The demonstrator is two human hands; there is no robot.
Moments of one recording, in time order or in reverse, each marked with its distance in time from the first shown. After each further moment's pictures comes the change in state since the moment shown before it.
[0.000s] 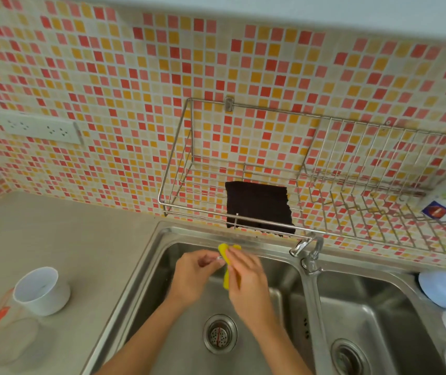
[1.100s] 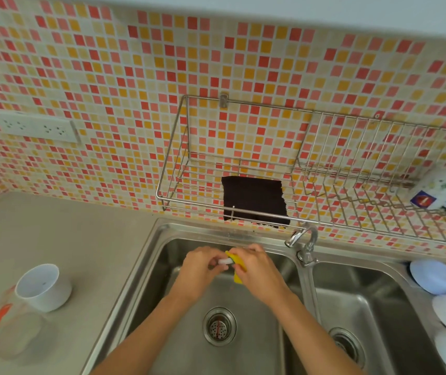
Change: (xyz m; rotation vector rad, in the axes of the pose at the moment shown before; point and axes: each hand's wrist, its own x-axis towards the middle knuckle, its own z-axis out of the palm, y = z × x) left_hand -0.004 0.000 0.006 0.389 -0.108 0.193; right_hand 0.015 0.018 -0.030 -0.216 -0.341 -0.037
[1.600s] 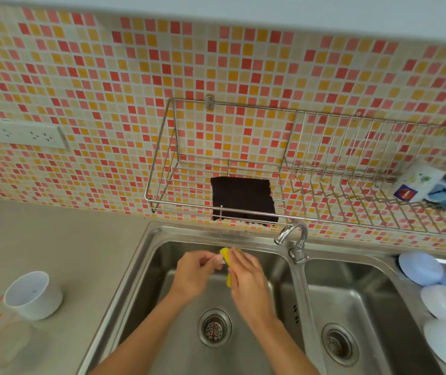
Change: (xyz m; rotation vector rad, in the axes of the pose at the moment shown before) left_hand 0.001 0.009 0.013 -0.287 0.023 -0.273; right_hand -0.033 -0.012 0.025 -0.091 0.328 0.072
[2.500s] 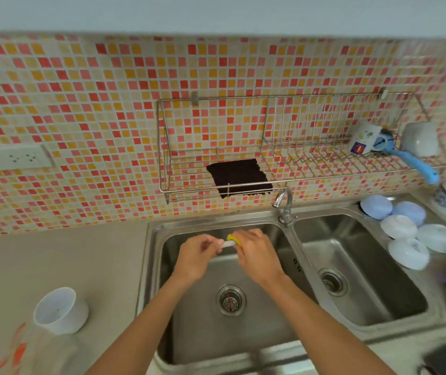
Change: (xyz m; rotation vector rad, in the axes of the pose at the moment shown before) left_hand -0.033 0.013 -0.055 -0.049 -0.195 0.115; right_hand -0.007 -0.046 -0.025 -0.202 -0.080 0.130
